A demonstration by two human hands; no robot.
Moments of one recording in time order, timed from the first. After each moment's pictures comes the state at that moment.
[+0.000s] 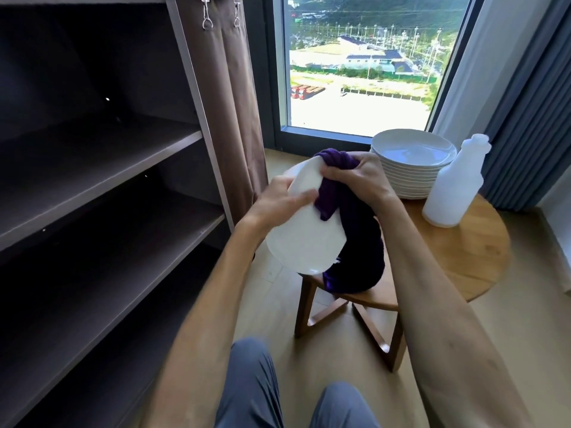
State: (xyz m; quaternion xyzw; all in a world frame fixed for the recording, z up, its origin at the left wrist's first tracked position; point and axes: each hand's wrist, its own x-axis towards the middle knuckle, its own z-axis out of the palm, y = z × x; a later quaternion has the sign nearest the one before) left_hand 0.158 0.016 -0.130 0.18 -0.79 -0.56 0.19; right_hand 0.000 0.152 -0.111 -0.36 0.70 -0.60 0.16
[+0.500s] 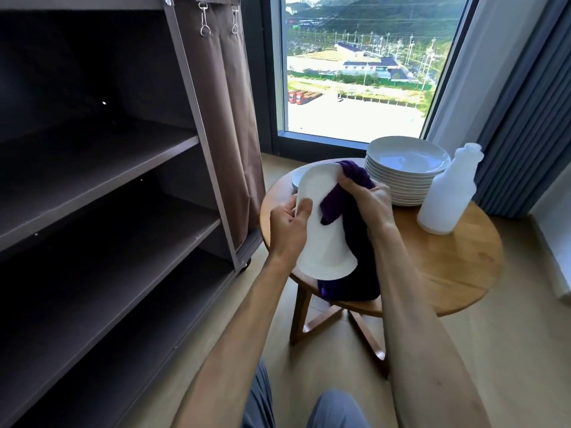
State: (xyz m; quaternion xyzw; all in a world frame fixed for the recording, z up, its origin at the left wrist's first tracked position) left_hand 0.139 0.078 -0.166 0.21 -0.64 -0.63 0.39; right_hand 0.014 0.163 -0.137 -0.17 0.63 -0.73 0.19
